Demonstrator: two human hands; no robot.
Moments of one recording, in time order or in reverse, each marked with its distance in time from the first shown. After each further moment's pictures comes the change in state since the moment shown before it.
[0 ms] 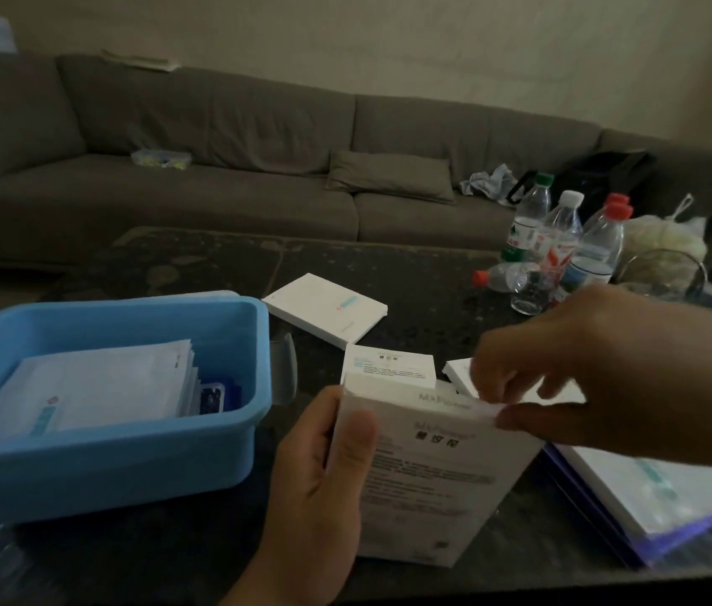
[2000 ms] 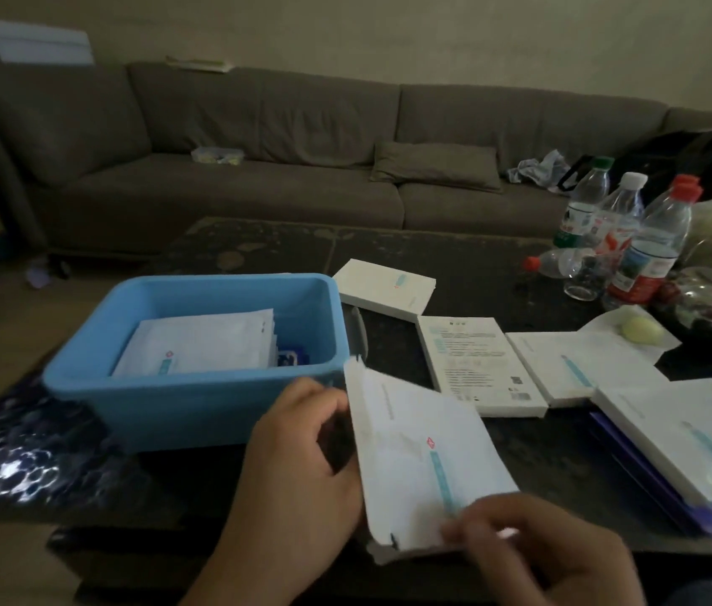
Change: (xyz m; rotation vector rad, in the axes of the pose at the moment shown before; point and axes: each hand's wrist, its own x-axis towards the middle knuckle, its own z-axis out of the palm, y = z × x) left_hand -0.039 0.033 -0.062 0.692 0.077 -0.037; right_hand 0.028 -0.109 0.117 1.062 0.428 0.910
